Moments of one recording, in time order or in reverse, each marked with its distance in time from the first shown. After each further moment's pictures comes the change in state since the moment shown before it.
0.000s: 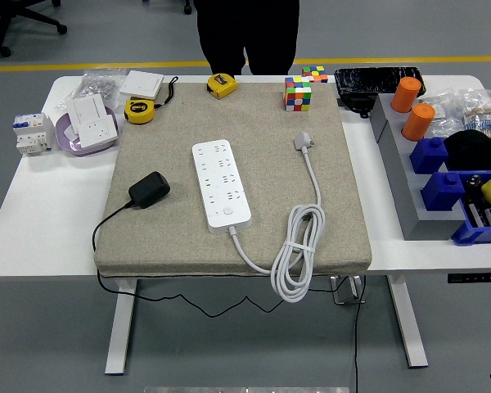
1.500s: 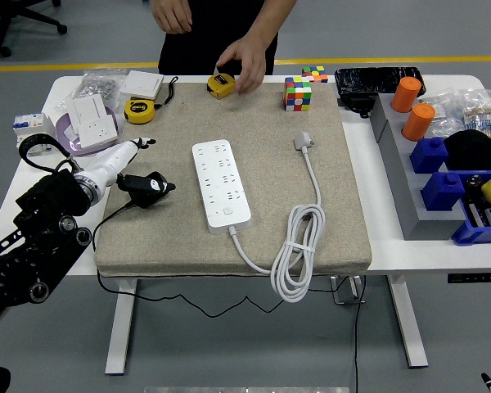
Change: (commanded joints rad) left arm -0.071 -0.321 0.212 -0.060 -0.076 -0.328 0.085; right arm 0.002 0.017 -0.020 0.000 0.003 0.004 0.000
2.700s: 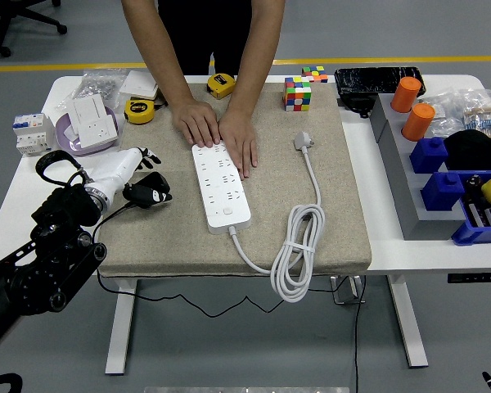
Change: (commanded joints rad) left arm -0.005 -0.038 0.050 0.099 0.127 0.156 -0.045; right arm 0.005 -0.001 0.009 0.000 -0.006 0.000 0.002
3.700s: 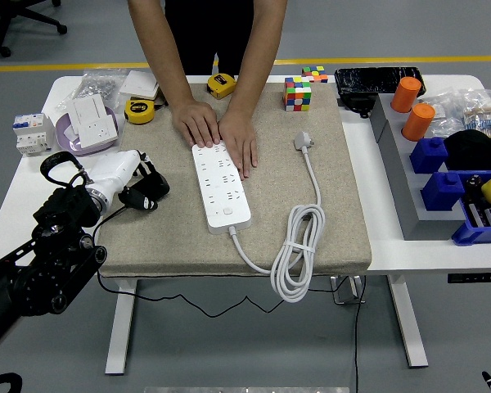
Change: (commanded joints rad) left arm -0.002 0.000 0.011 0.014 0.060 0.003 0.016; right arm -0.002 0.001 0.009 0.000 -0.008 -0.001 -0.001
